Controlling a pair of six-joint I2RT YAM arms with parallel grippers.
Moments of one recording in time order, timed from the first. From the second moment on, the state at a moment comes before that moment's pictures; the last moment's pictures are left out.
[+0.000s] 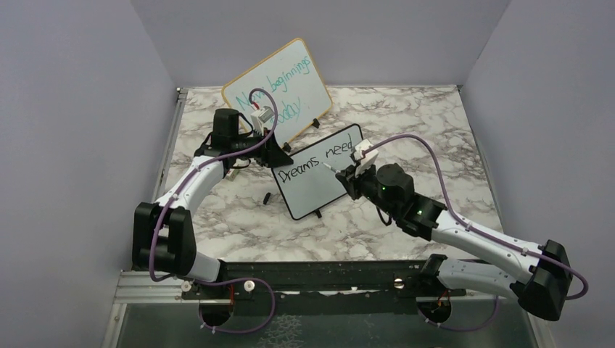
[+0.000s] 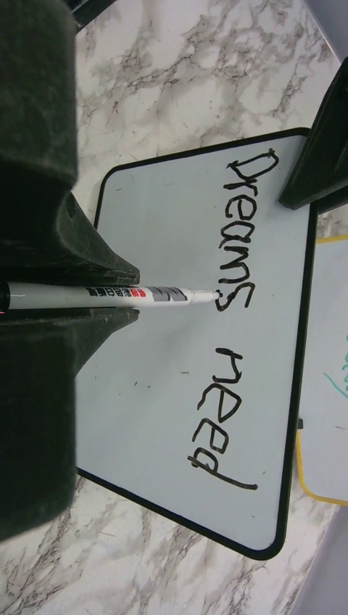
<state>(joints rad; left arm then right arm) -0.18 1.44 1.01 -0.17 0.99 -0.15 0.90 1.02 0.72 0.06 0.21 0.03</state>
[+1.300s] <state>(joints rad) -0.18 1.45 1.01 -0.21 1.03 -0.06 1.36 1.23 0.68 0.22 0.75 0.07</state>
